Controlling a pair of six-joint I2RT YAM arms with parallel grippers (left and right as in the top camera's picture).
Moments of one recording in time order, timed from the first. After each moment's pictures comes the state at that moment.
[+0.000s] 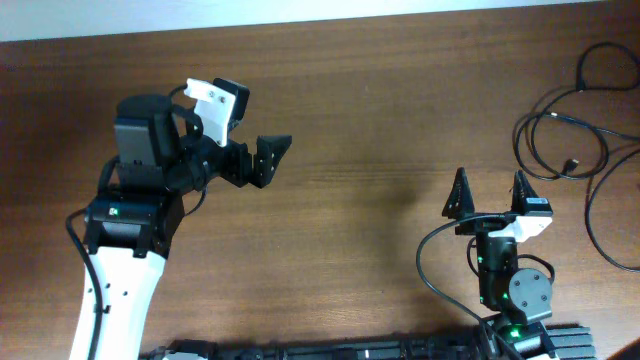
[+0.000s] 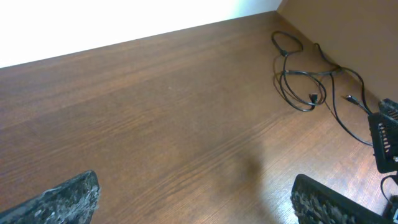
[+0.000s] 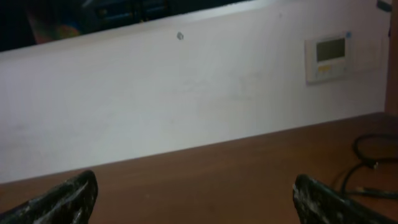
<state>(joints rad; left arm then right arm) -0.15 1.19 1.21 -0.61 0.56 0.06 0.20 0.31 0.01 0.45 0.27 0.16</state>
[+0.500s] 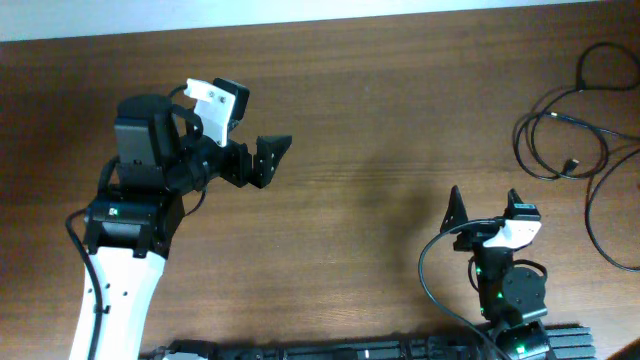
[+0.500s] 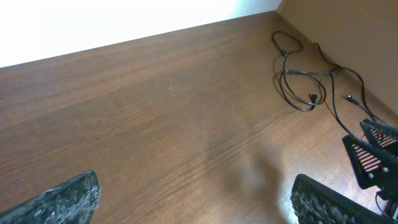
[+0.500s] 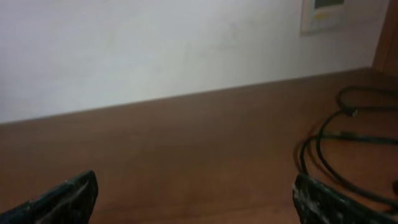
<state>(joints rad) -0.15 1.19 1.21 -0.61 0.56 0.06 0.20 0.06 0.01 -0.01 0.27 0.16</state>
